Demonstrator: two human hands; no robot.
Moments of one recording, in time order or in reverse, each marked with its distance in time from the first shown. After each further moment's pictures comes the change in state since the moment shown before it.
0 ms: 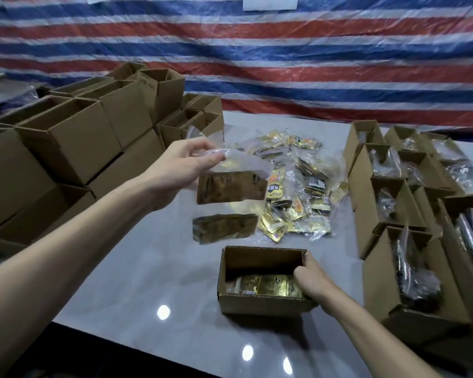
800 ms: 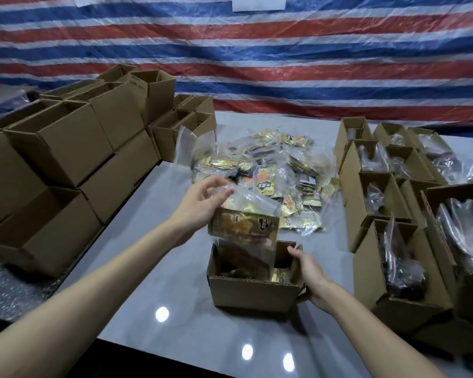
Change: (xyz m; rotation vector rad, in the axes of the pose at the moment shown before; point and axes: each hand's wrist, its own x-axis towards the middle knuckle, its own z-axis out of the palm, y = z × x) left_hand -0.010 -0.053 0.066 -0.145 0.016 -0.013; right_hand -0.002 0.011 -0.004 0.517 -0.075 0.094
